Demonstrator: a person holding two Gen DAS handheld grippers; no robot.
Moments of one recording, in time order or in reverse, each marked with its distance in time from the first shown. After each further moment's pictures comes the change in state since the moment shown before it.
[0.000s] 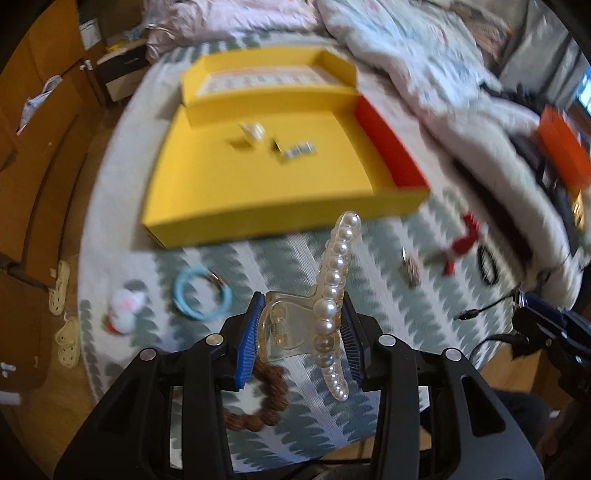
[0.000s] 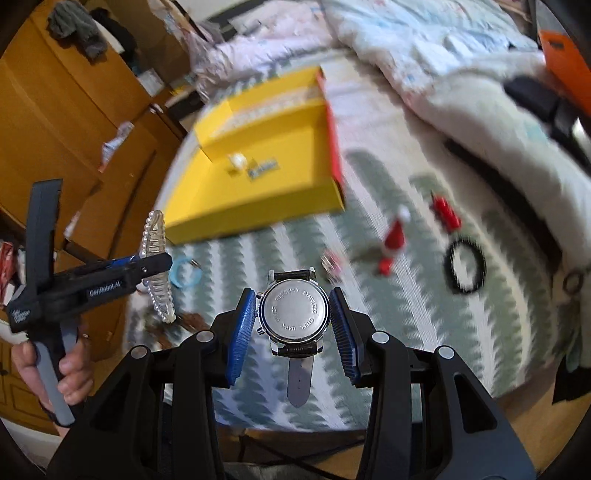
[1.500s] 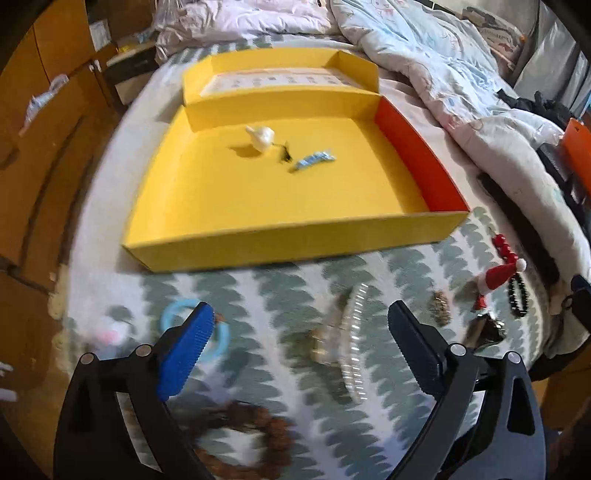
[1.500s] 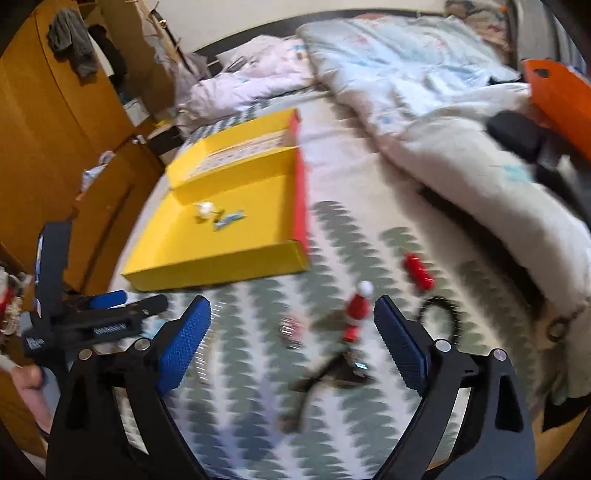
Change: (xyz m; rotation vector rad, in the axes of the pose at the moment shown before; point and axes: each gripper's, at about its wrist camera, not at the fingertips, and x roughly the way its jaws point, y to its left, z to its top) left arm 0.034 0.017 0.025 -0.043 -0.078 0.067; right arm 0.003 -0.012 0.040 -0.020 -0.175 -0.051
